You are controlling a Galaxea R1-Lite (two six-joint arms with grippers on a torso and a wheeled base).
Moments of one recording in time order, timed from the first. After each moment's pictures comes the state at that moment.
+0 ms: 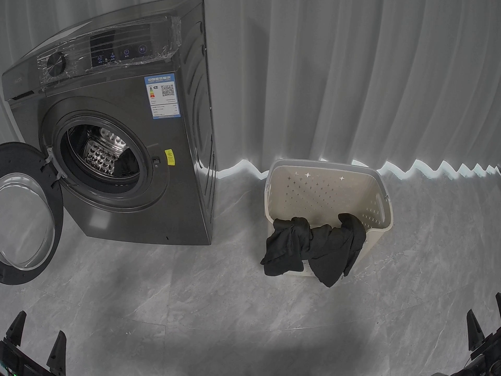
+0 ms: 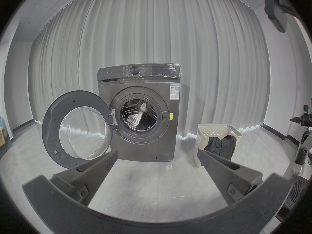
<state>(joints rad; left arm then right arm) 0.00 0.02 -0.02 0.00 0.01 0.00 -0.01 0.02 -0.02 -0.01 -0.03 0.01</state>
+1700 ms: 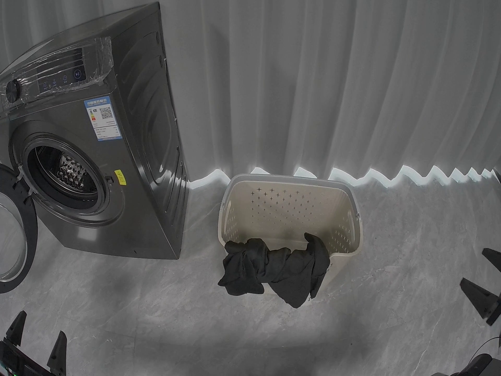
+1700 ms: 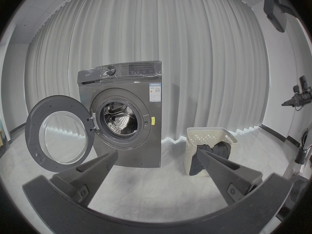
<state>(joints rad) 0.00 0.02 -0.02 0.00 0.00 0.00 0.15 0.56 -0.29 -0.14 0.24 0.00</state>
